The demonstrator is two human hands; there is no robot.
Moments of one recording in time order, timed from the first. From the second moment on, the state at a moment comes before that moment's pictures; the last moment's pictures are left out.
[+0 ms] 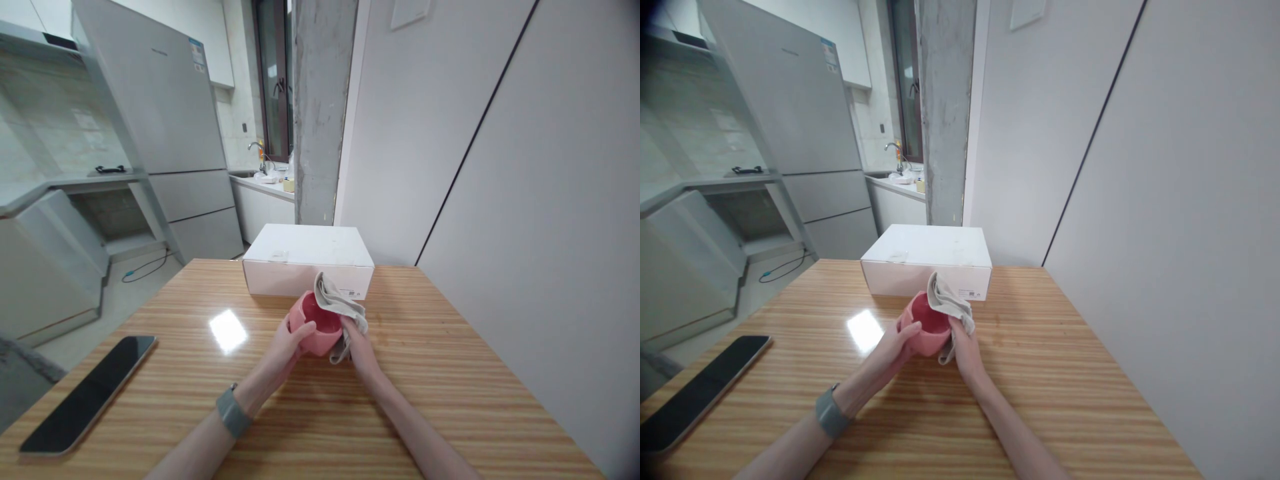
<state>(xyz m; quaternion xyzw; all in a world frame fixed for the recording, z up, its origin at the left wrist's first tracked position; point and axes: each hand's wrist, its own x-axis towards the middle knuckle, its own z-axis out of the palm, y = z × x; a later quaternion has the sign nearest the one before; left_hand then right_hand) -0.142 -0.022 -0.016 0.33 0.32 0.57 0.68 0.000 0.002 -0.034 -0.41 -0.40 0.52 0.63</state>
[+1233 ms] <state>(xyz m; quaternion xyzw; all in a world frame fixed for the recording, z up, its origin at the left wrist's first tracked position) -0.148 -0.019 -0.023 0.28 0.36 0.46 0.76 0.004 0.007 -0.035 -0.38 -0.32 0.54 0.68</state>
